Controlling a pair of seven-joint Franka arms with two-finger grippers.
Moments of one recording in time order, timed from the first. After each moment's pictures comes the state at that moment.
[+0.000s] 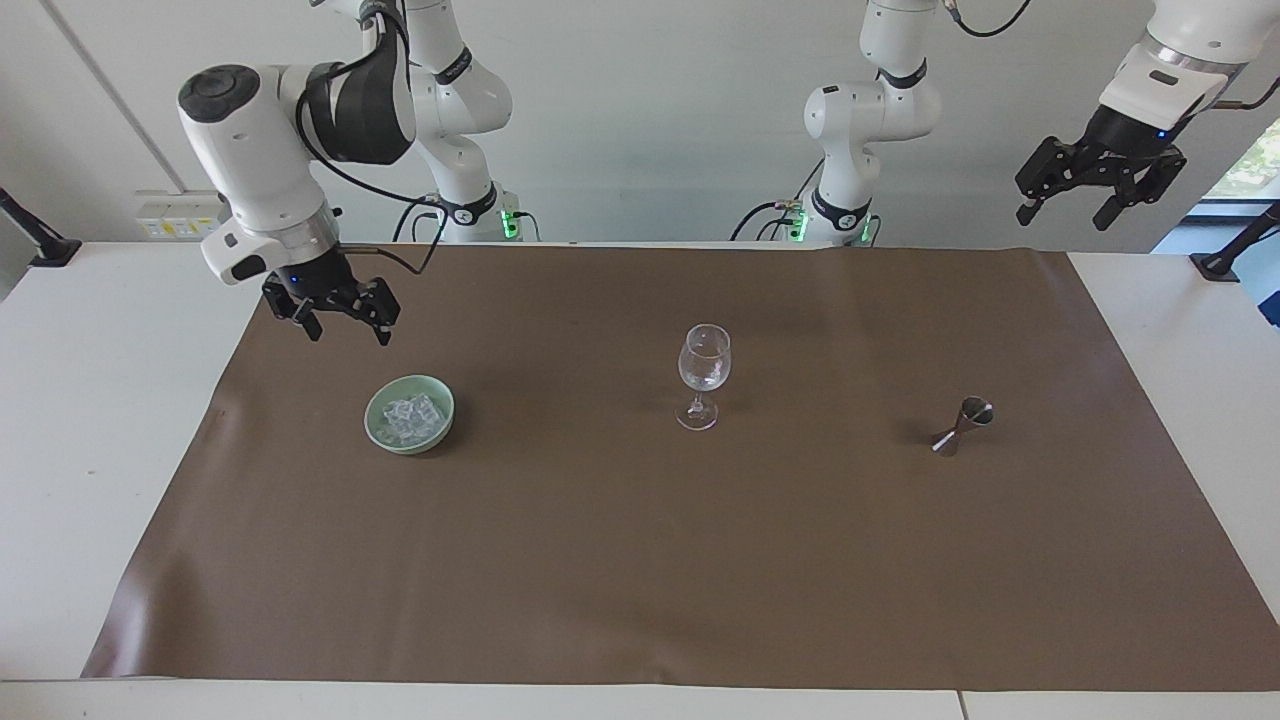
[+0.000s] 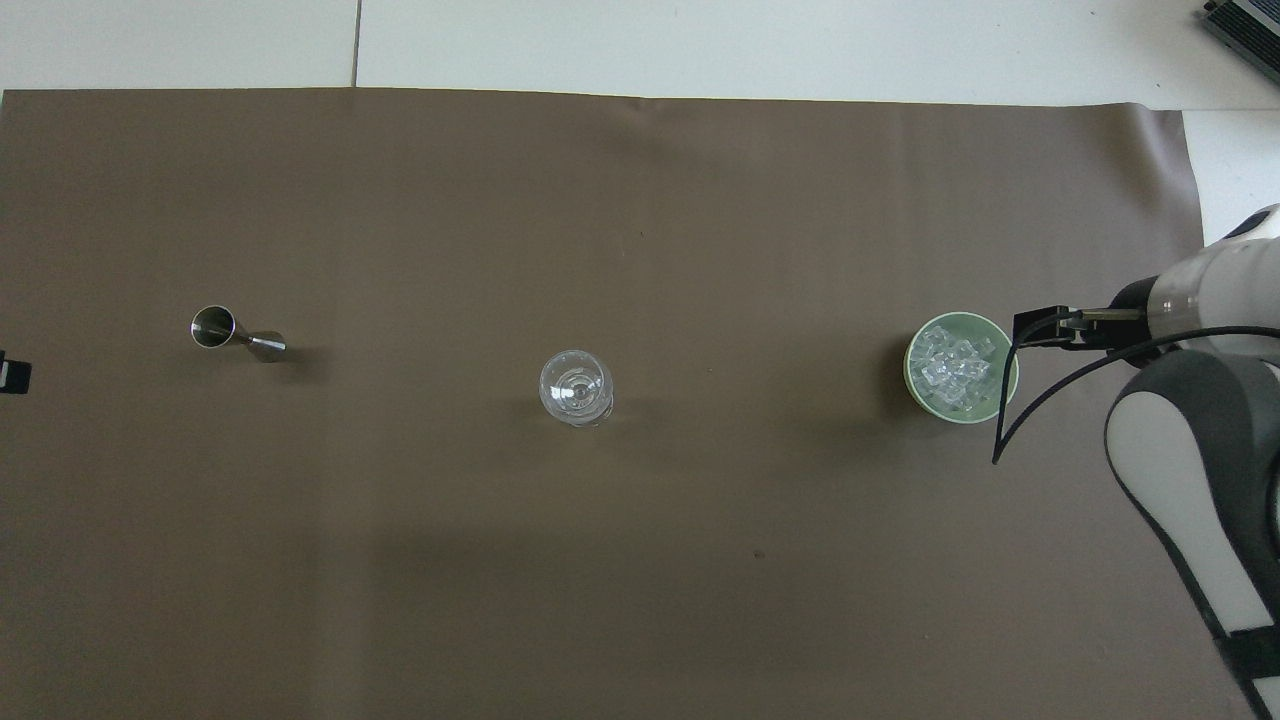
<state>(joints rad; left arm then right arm) 0.01 -0.14 0.04 -1.59 -0.03 1.48 0.16 0.09 -0.02 -0.12 -2.00 -0.01 2.05 0.06</state>
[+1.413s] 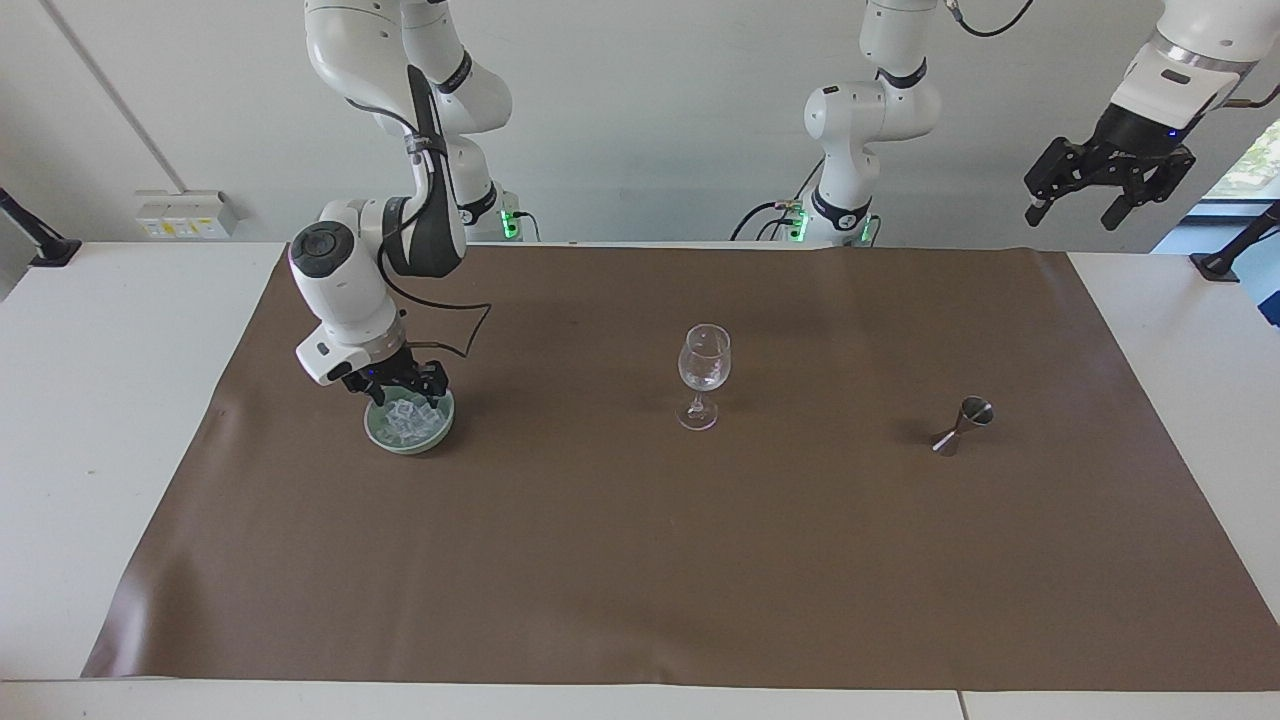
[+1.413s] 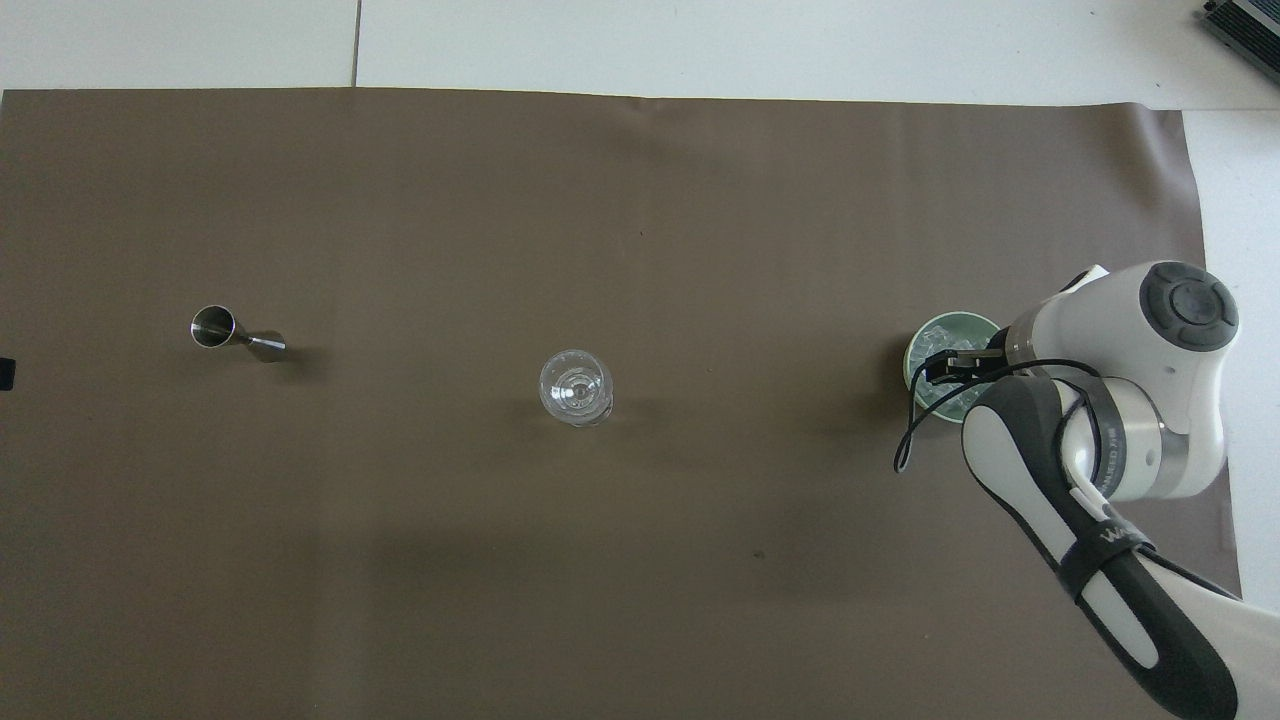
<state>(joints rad) 0.02 -0.14 0.04 -1.60 -0.03 1.49 0.16 0.12 0.14 -0.11 -2.15 -0.01 2.27 0.06</state>
